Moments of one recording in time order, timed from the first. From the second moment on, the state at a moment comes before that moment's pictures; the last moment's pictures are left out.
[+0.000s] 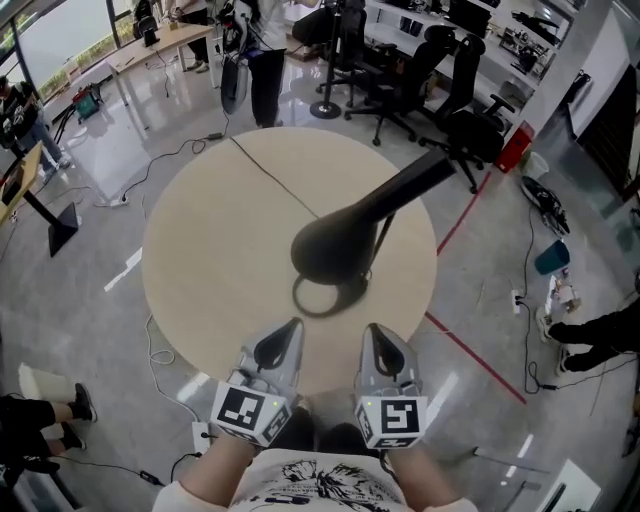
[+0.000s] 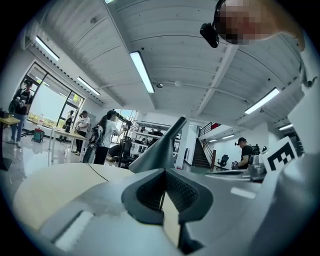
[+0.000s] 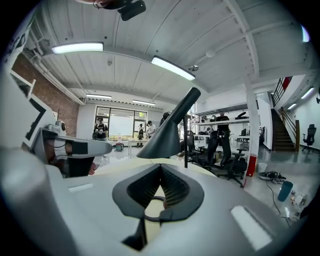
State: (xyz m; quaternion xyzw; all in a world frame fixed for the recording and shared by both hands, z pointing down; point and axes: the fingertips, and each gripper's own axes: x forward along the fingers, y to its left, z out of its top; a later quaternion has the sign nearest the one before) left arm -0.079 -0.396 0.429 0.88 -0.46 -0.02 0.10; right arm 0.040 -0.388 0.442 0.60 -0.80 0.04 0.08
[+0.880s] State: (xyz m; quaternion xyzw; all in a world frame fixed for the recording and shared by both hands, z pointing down) left arm 0.012 -0.179 0.445 0.85 -0.52 -0.04 0.11; right arm 0.125 -0.187 0.458 0.52 -0.85 0.03 0.08
